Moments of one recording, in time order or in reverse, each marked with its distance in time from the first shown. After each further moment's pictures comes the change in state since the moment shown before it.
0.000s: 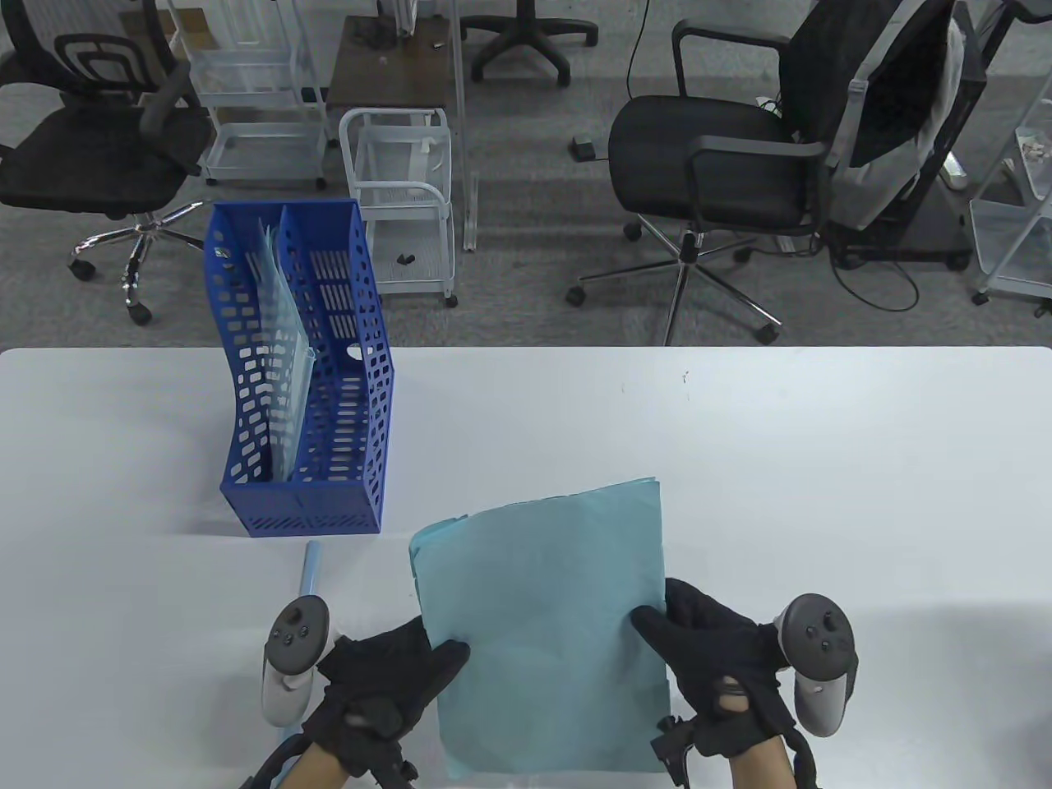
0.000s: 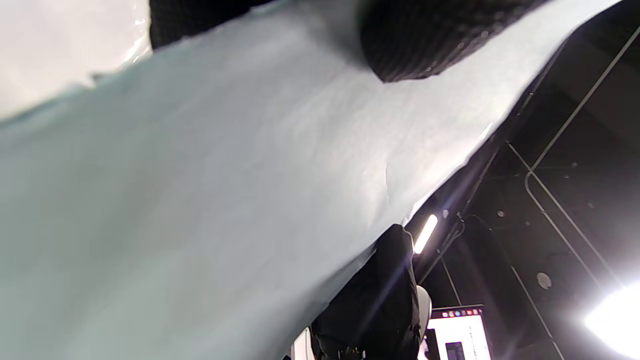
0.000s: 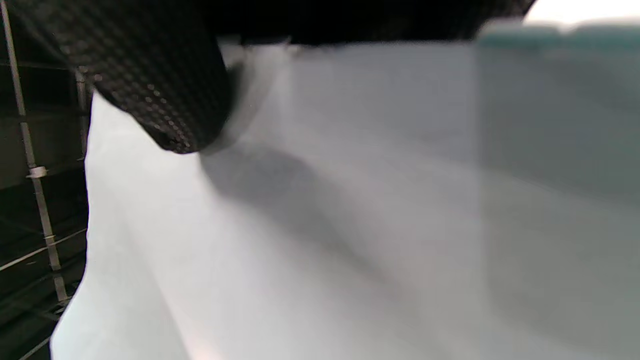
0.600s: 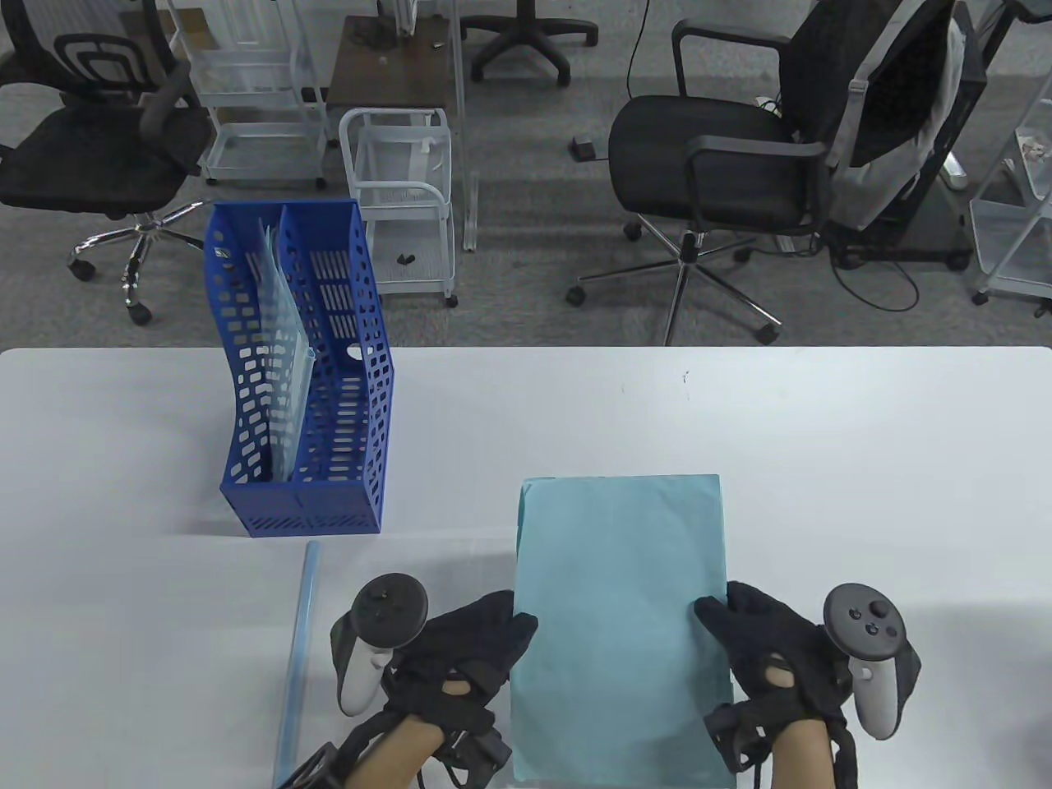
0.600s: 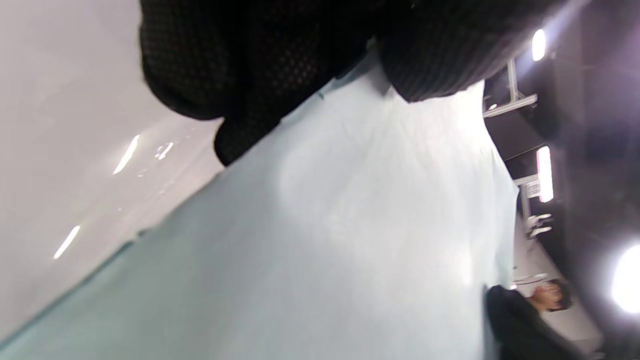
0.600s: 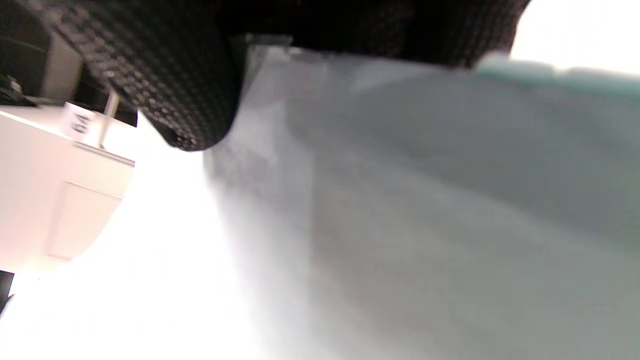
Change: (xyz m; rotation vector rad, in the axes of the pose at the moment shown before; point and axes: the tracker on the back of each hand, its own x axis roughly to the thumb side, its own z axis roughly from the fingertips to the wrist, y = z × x) left_hand 0.000 -0.042 -0.046 0.192 0.380 -0.331; right_hand -0.037 -0.053 0.000 -0.100 0.396 0.231
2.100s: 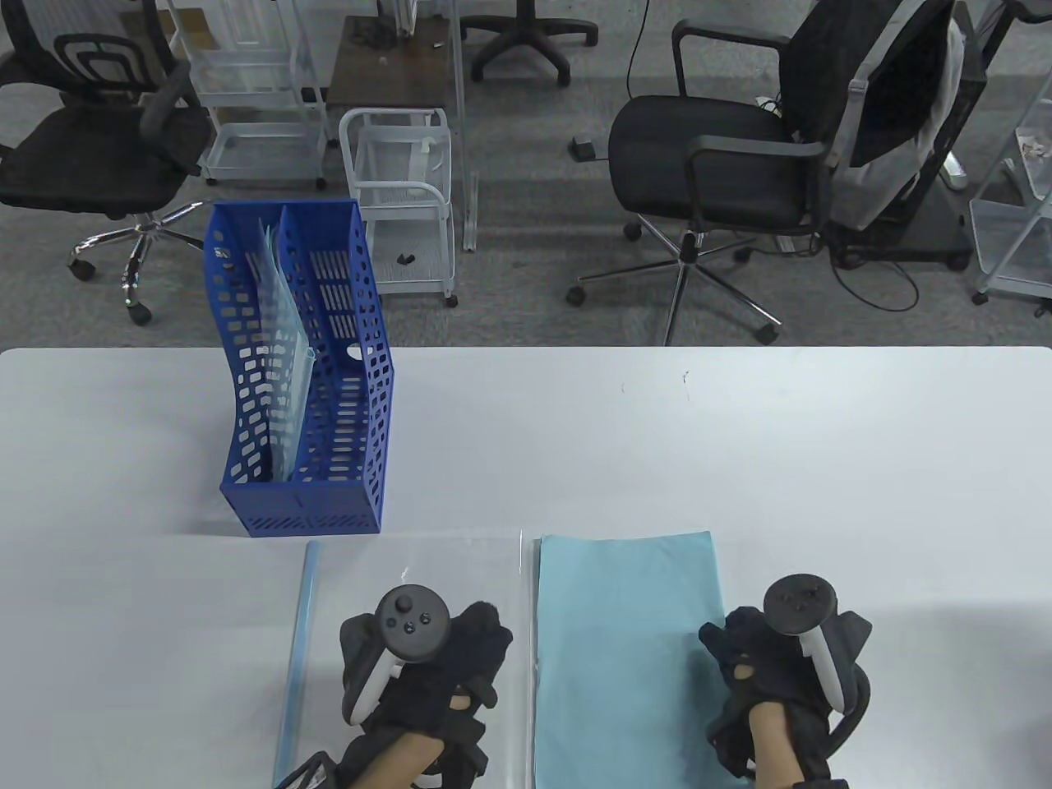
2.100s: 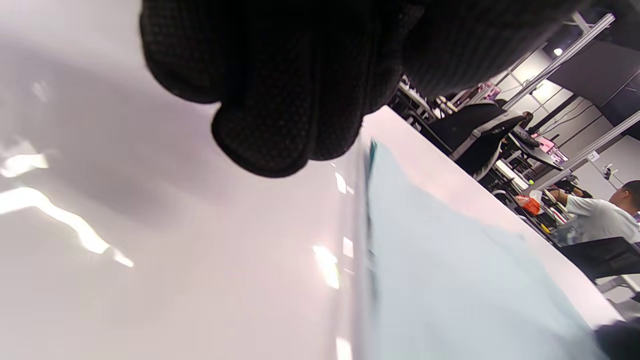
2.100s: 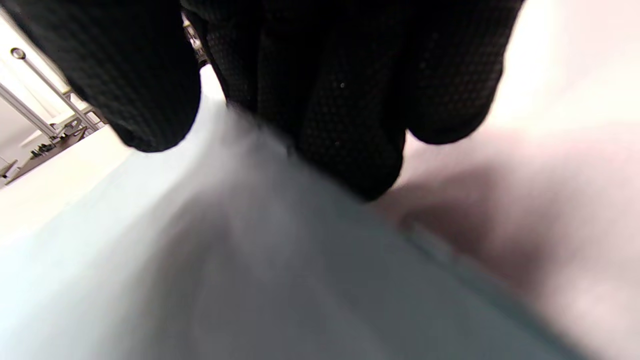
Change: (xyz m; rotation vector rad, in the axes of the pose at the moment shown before) left_hand -0.011 0.020 0.019 0.191 0.119 -0.458; right_hand -0.021 0.021 -0.021 -0.160 0.287 0.623
